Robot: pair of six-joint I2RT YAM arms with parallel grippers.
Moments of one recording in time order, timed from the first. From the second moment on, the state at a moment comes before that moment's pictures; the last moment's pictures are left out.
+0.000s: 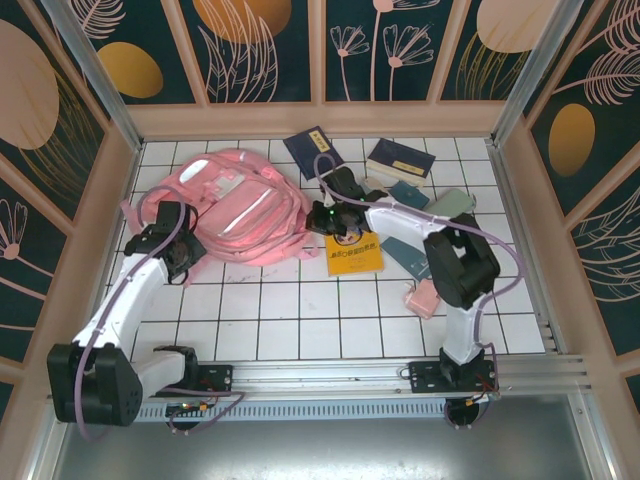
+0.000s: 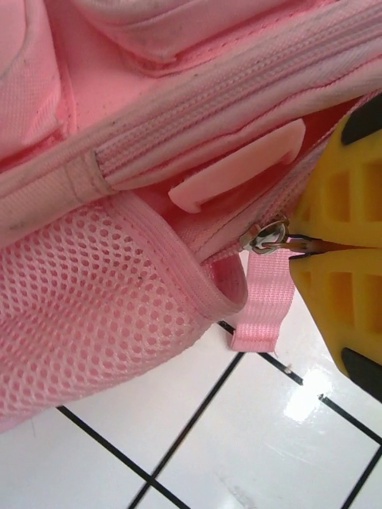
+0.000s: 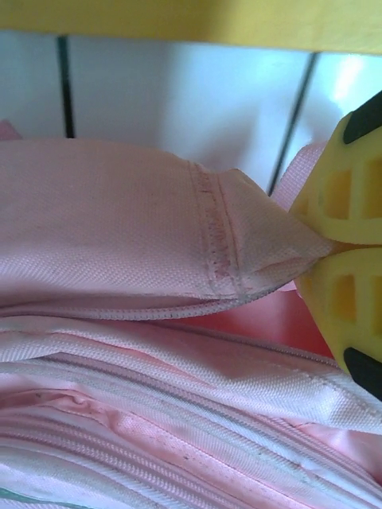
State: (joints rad) left arm -0.08 1.12 0.82 -0.81 -0.19 -0.75; right arm 0.65 1.95 1.38 -0.35 -0.35 0.74
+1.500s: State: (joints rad) left arm -0.69 1.71 1.06 -0.21 0.18 -0.91; right arm 0.43 1.60 0.87 -0.24 -0.07 0.65
